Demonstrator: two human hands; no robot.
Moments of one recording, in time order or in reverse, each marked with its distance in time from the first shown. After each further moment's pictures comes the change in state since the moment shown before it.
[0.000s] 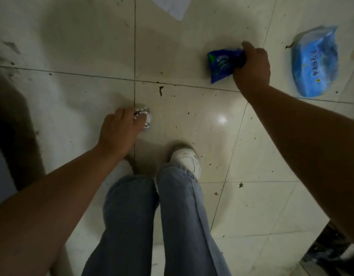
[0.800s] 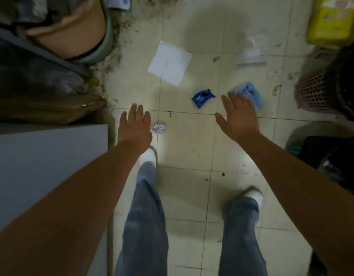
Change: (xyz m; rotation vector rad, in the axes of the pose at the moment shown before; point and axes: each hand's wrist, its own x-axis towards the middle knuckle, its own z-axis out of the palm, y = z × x) left_hand -0.239 0.130 -0.261 0.225 -0.016 -0.388; right_hand -0.265 0.027 -0.258 -0.121 -0.056 -0.402
